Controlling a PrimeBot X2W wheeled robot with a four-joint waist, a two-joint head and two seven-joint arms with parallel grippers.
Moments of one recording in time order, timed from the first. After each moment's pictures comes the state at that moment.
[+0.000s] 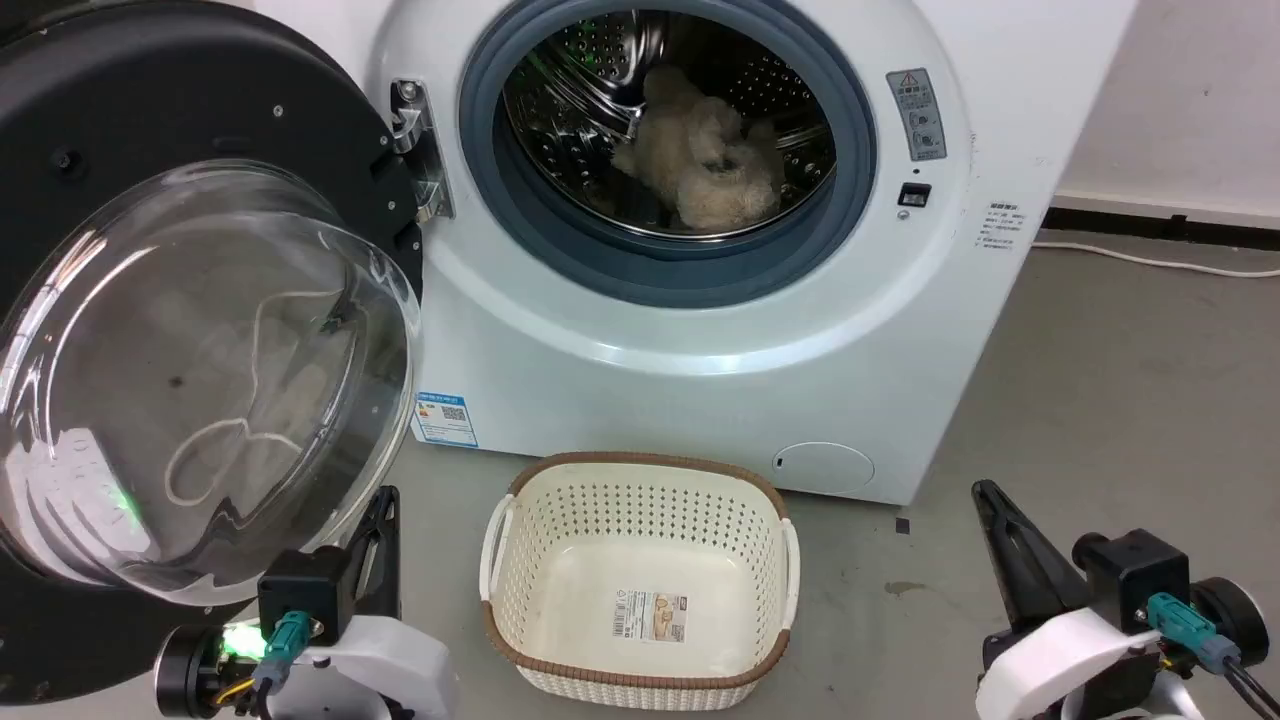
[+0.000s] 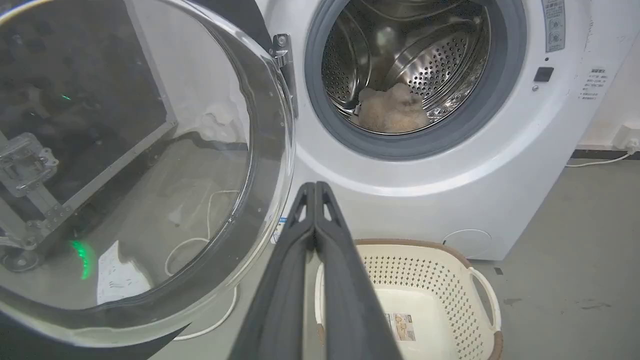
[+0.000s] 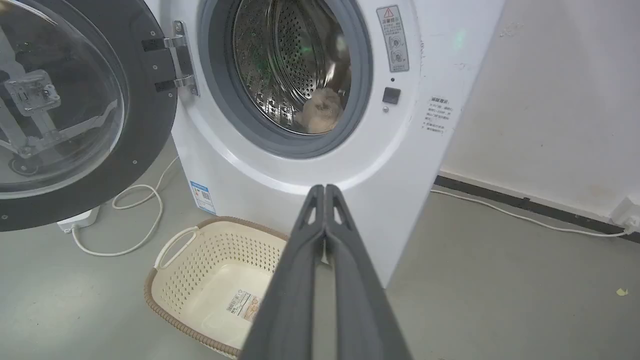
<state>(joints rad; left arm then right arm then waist) -0.01 0.05 0.00 0.00 0.00 0.00 0.00 -0.02 -0.05 0.00 0.01 0.01 0.13 0.00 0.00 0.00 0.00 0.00</state>
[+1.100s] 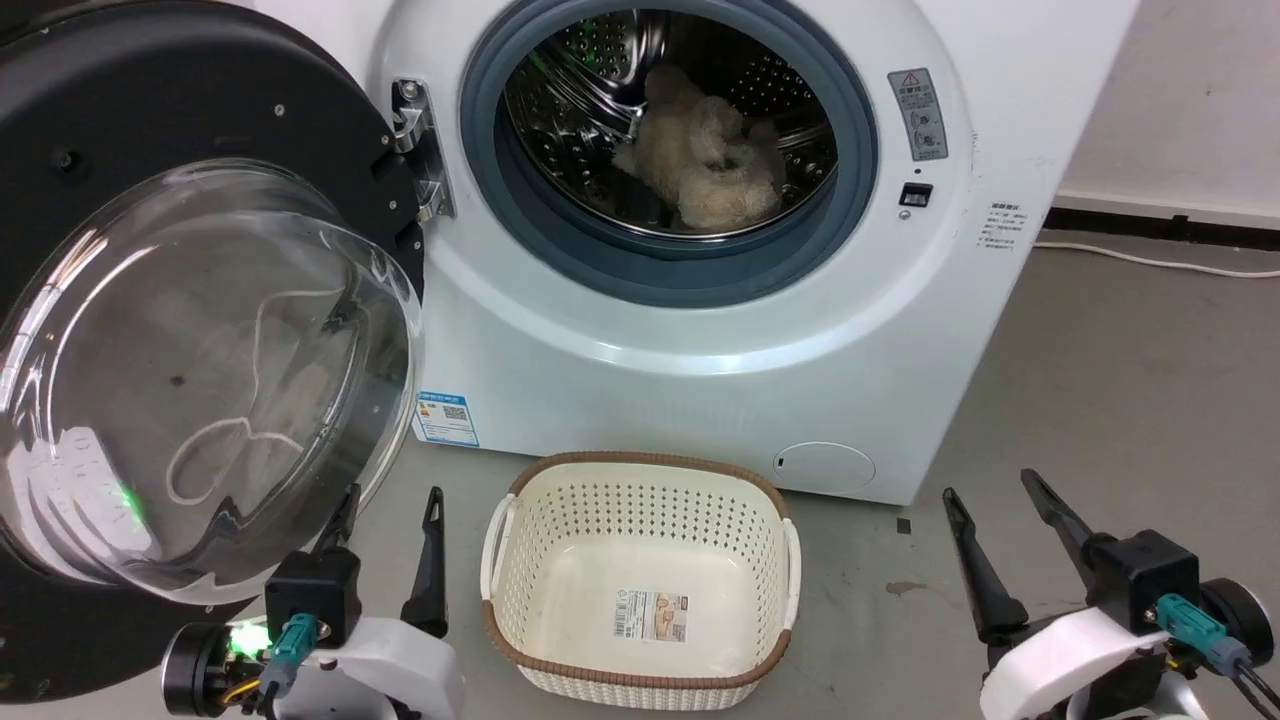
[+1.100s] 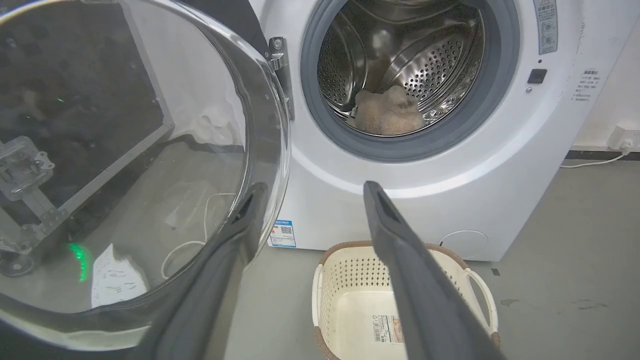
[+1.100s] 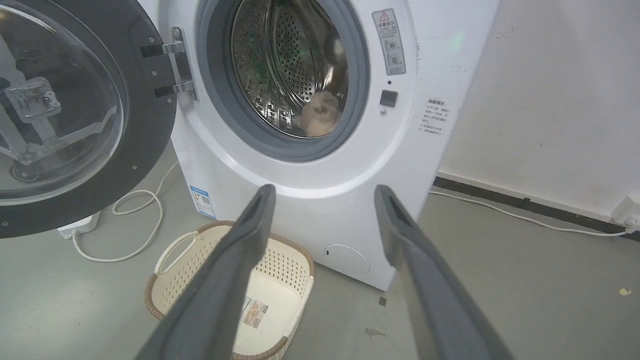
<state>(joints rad) -0.01 0.05 -0.01 0.01 0.00 0.00 -0.01 -0.02 -0.05 -0.01 0.01 0.02 0.13 -0.01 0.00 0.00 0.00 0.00</state>
